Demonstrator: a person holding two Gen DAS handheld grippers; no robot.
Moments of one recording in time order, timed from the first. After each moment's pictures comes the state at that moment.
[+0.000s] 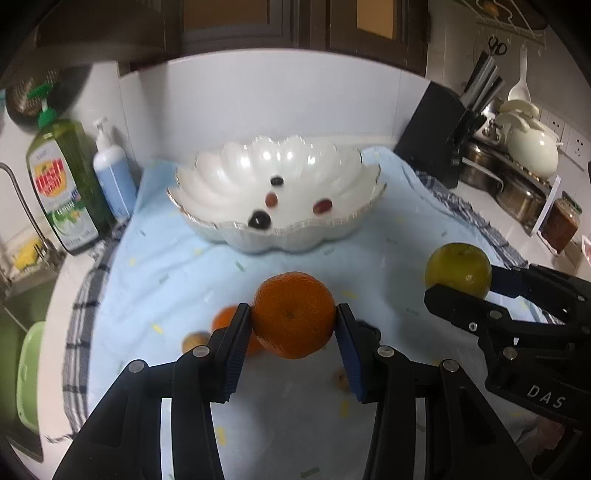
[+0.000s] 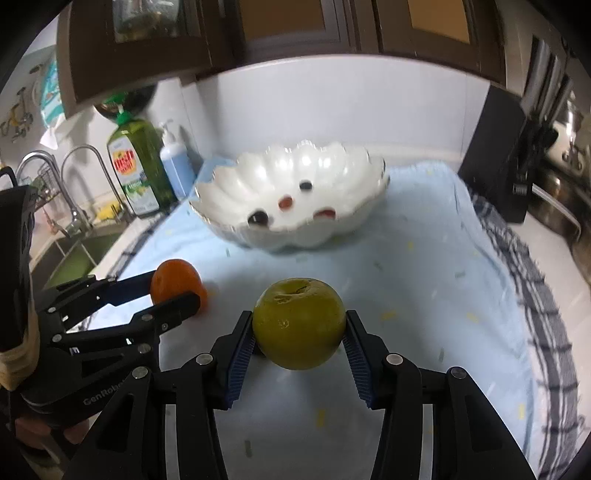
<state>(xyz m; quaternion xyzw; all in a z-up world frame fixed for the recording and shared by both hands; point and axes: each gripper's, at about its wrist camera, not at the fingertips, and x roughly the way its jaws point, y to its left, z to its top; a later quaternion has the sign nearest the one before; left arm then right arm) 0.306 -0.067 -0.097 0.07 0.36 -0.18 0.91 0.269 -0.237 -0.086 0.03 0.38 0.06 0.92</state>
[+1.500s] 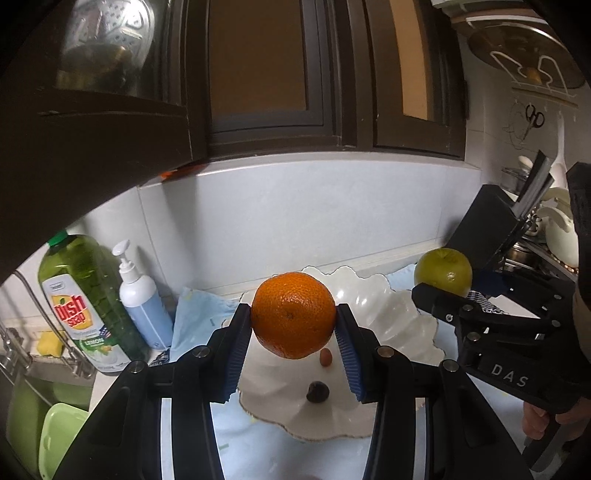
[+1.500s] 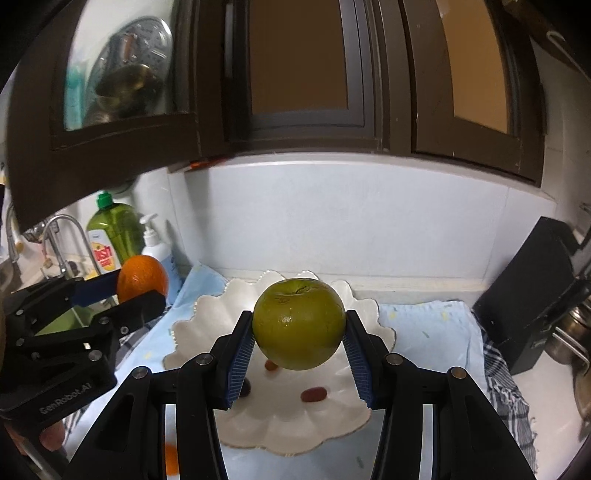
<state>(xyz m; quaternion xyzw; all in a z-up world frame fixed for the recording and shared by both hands) 0.421 -0.063 -0.004 0.06 0.25 -0.15 0.96 0.413 -0.239 -0.009 -0.01 0.27 0.08 0.96</state>
